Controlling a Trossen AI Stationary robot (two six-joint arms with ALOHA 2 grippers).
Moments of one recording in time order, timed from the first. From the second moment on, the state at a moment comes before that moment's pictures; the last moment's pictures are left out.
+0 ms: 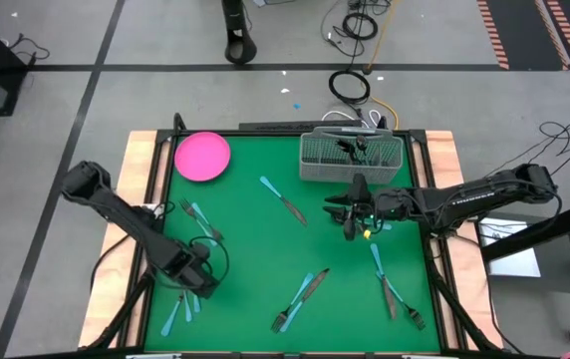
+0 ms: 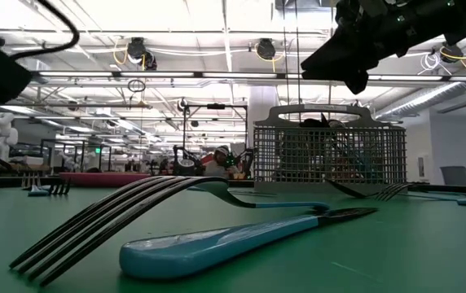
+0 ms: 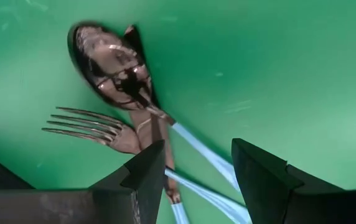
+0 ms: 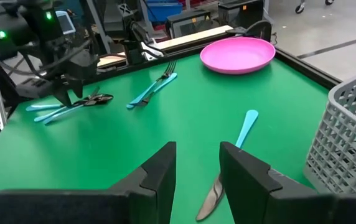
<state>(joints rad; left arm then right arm) -0.67 1.45 0.79 -0.82 0.17 -1.70 0.09 1.08 0.55 0.21 0.28 0.32</state>
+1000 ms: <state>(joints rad) -0.67 1.61 0.80 -0.74 0.19 -1.67 0.09 1.08 0.55 0.21 0.29 0.28</state>
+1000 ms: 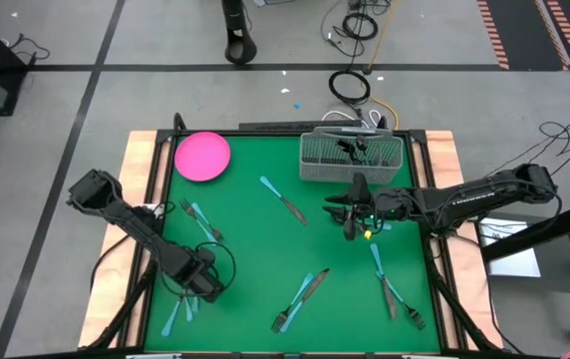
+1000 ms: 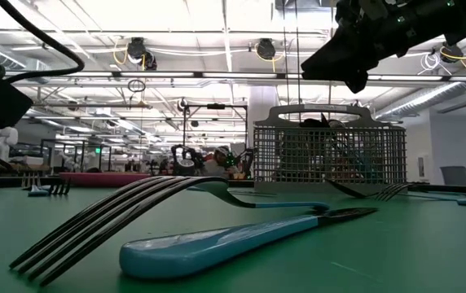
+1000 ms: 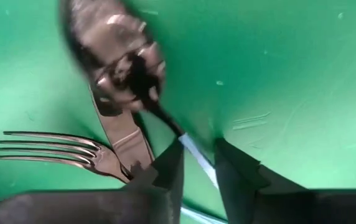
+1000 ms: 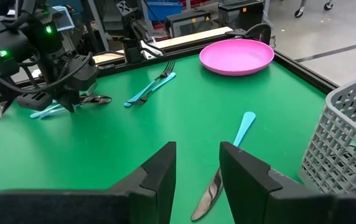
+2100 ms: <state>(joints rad) -0.48 1.22 0.79 0.01 -0.60 -0.44 0.09 1.29 0.54 0.72 0.05 0.27</state>
